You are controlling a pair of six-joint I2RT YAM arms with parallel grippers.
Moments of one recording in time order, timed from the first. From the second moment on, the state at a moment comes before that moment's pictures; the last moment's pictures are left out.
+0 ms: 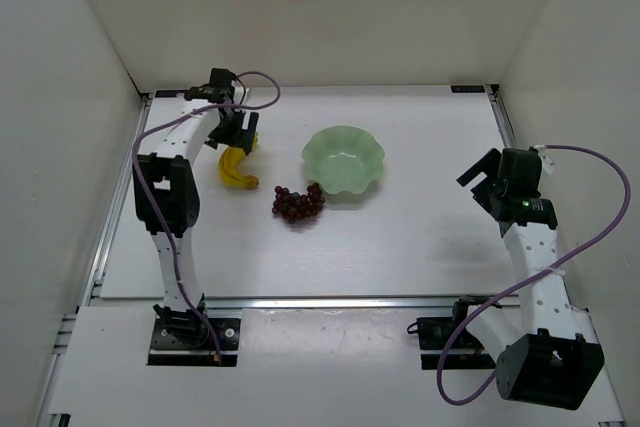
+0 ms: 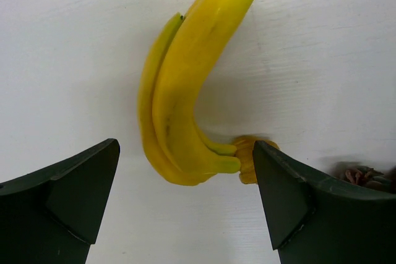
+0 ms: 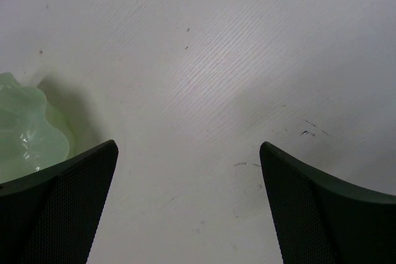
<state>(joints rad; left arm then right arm) -0.13 2.07 1.85 -0.92 -0.05 0.08 -0.09 0.96 0.87 -0.65 0.14 0.65</state>
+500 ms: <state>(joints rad) -0.15 2.30 1.93 -0.97 -0.21 0.07 -0.09 0.97 0.88 -0.66 0.14 0.62</state>
